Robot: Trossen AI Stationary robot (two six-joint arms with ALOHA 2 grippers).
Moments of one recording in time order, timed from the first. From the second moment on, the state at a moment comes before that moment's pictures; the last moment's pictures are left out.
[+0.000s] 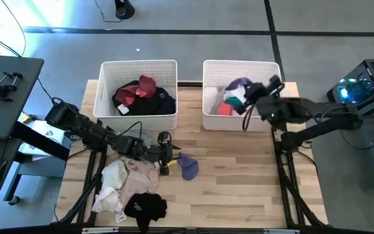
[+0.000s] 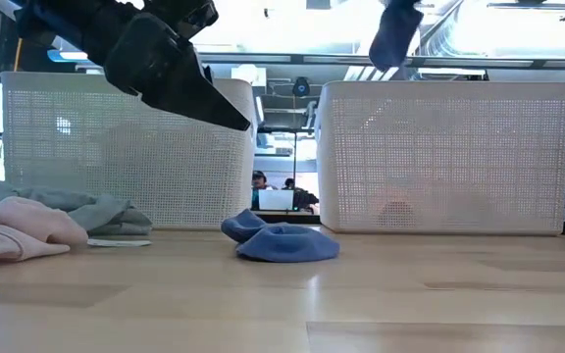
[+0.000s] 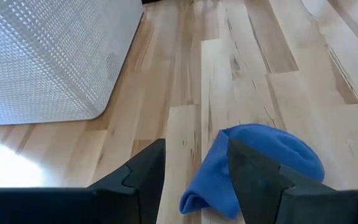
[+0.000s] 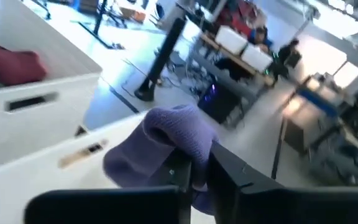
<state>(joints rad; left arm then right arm) -0.33 1.52 0.70 0.24 -0.45 -0.02 0.09 1.08 1.22 -0.63 1.15 -0.02</state>
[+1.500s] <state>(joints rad) -0.28 1.65 0.70 0.28 -0.21 0.12 0.59 1.36 0.55 0.48 0.73 0.11</state>
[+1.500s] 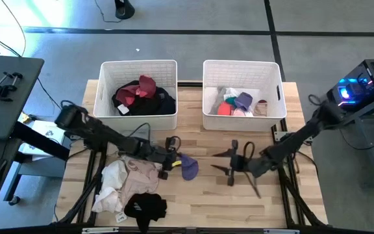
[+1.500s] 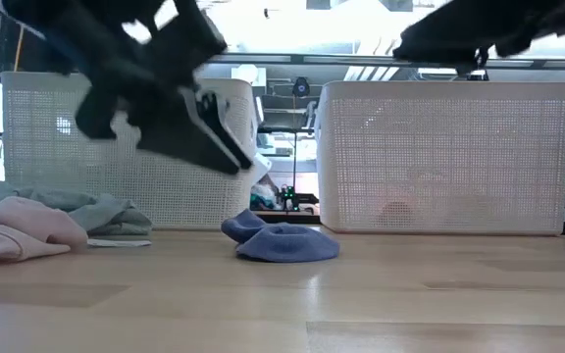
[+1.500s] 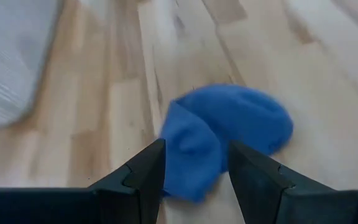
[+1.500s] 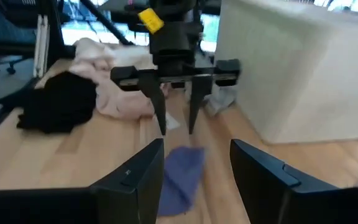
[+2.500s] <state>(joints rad) -0.25 1.88 0.79 0.46 -0.19 0.18 0.29 1.87 0.76 0.40 0.29 0.18</state>
